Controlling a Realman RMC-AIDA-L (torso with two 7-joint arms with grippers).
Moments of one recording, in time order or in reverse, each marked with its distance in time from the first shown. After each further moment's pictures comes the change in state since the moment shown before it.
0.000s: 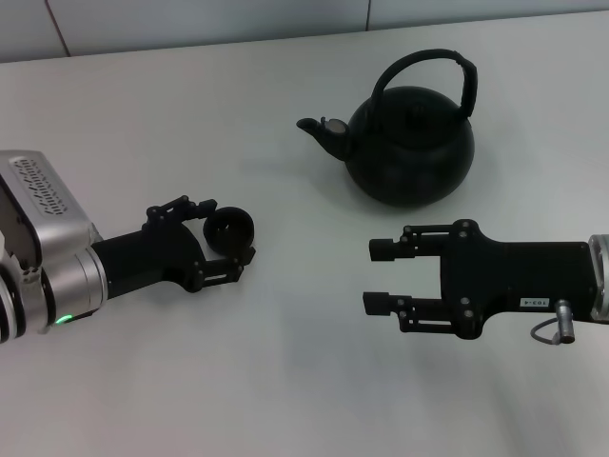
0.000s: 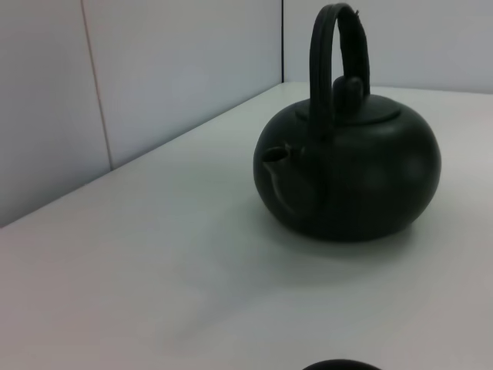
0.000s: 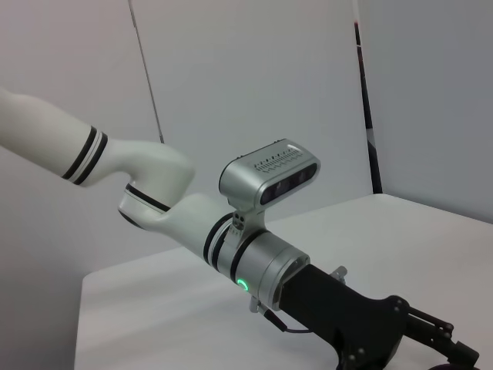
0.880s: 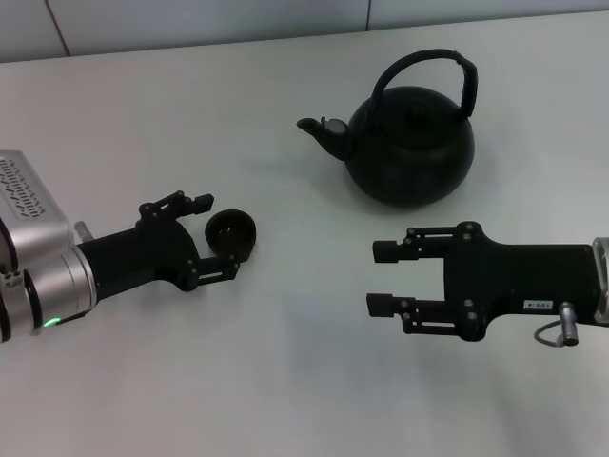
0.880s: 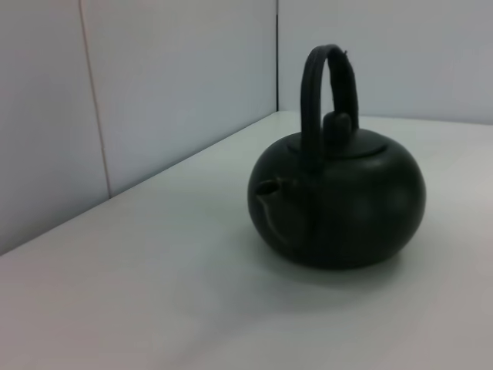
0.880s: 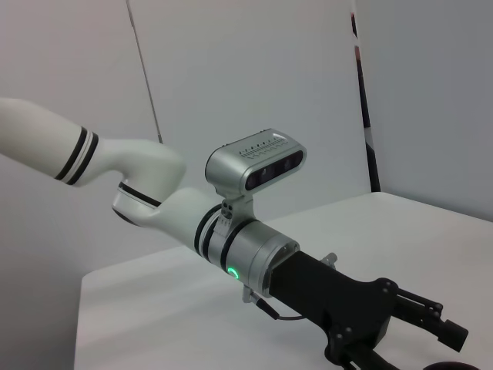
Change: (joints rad) left arm 0.055 0.003 0.004 0.077 -0.001 0.056 -0.027; right arm -0.008 -0.001 0.003 0.000 0.000 0.000 0.000
